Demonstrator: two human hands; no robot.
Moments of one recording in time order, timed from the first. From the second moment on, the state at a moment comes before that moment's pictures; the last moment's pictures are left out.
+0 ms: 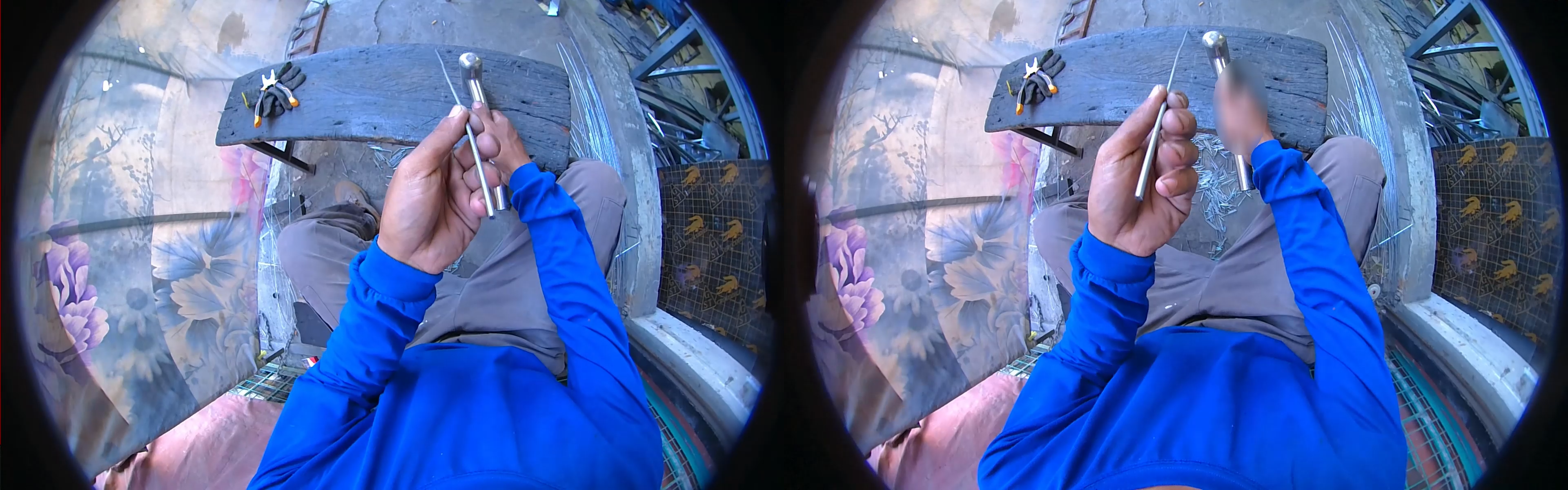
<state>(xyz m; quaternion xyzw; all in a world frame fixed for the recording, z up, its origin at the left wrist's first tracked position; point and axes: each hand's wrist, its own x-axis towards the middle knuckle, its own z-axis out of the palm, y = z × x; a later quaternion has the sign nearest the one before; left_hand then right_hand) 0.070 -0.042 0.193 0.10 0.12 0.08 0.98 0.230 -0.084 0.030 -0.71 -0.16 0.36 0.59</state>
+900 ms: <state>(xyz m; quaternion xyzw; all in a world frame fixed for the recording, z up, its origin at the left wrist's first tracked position) 0.005 -0.055 -0.026 0.56 0.44 0.19 0.68 0.193 -0.094 0.084 -0.72 -0.29 0.22 0.59</state>
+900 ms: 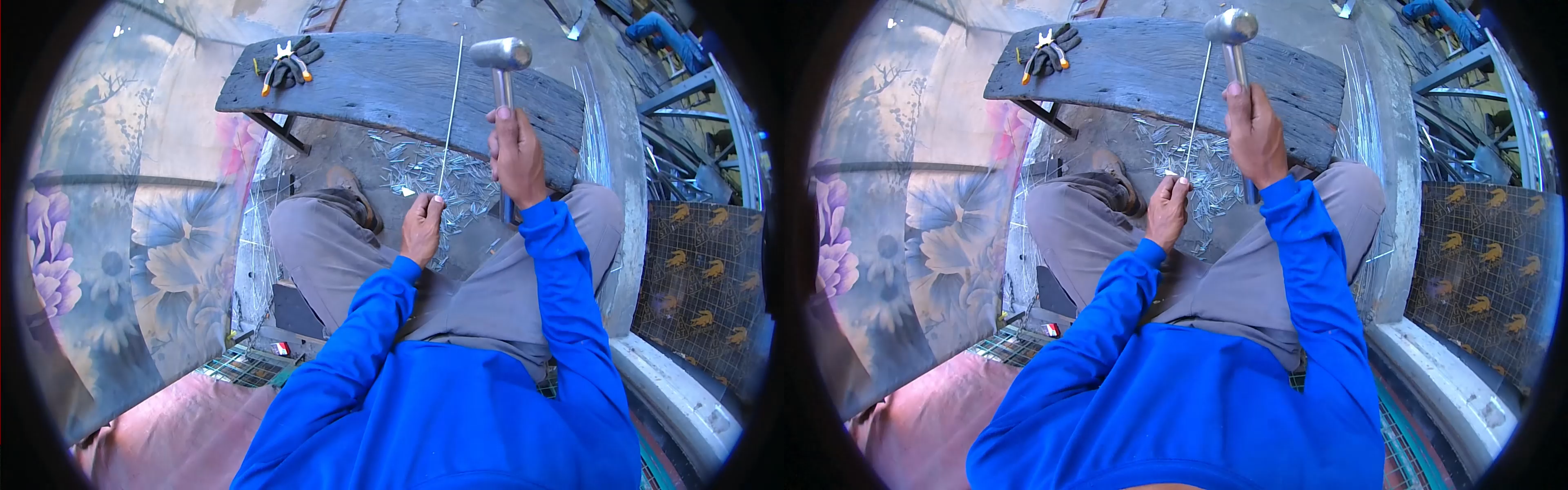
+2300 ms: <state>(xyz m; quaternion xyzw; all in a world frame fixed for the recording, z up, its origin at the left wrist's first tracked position) 0.012 -0.053 -0.009 0.42 0.45 0.16 0.77 0.205 -0.085 0.049 -0.78 -0.27 0.41 0.38</state>
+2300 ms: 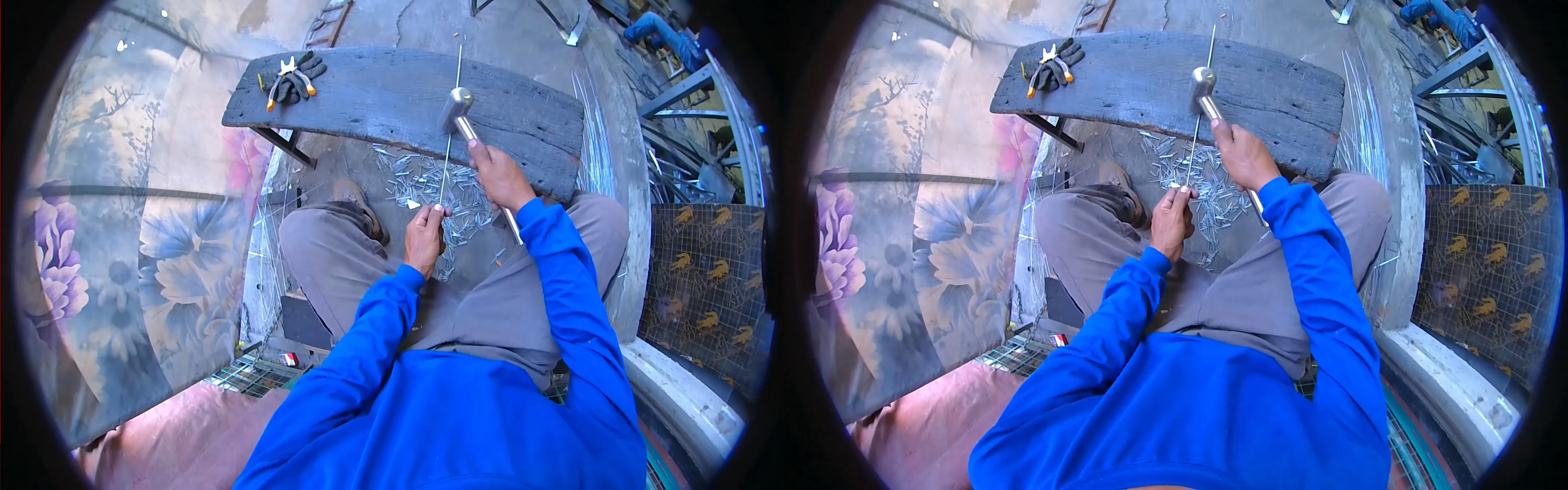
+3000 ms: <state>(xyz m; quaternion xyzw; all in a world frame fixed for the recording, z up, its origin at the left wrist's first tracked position) 0.079 -0.045 0.198 0.22 0.17 0.16 0.95 0.200 -0.090 0.023 -0.80 -0.36 0.25 0.41</state>
